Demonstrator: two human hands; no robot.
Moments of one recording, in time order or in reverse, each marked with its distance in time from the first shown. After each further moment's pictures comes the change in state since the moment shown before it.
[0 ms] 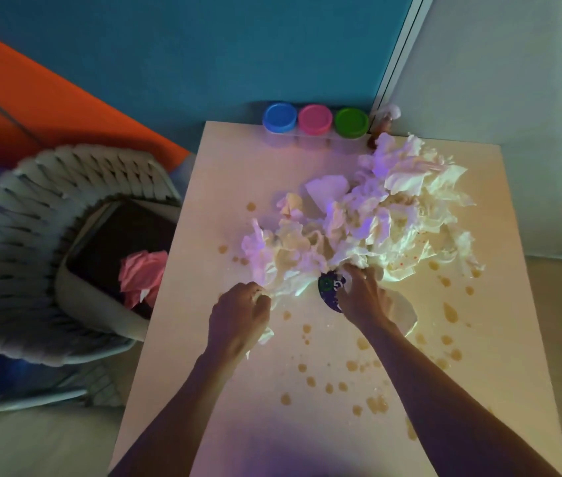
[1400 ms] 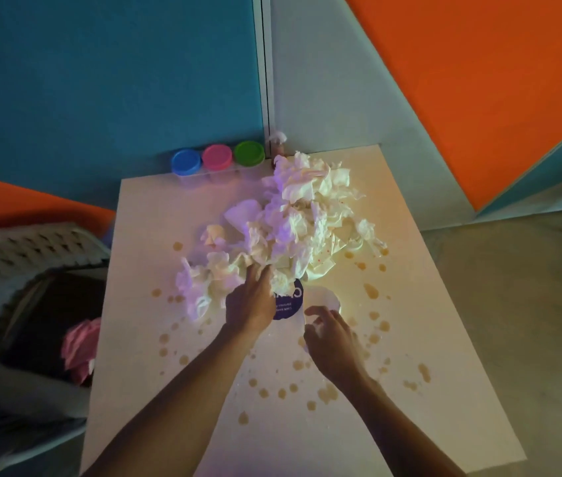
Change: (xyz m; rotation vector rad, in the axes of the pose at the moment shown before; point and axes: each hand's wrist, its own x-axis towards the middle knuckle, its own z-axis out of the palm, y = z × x) left_hand 0.029 0.109 0.089 0.480 -0.048 0.442; right_hand -0.121 0.056 -0.047 0.332 0.142 0.018
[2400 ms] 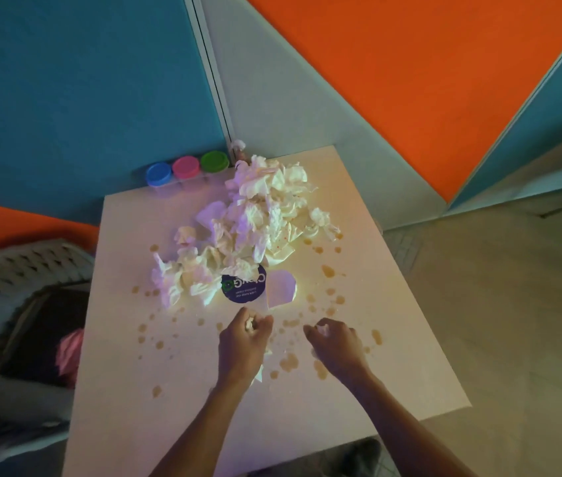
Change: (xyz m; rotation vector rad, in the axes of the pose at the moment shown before) left_hand -0.146 0.072 0.024 -0.725 0.138 -0.222; right_hand -0.067 0.081 -0.053 0.161 -0.048 0.174
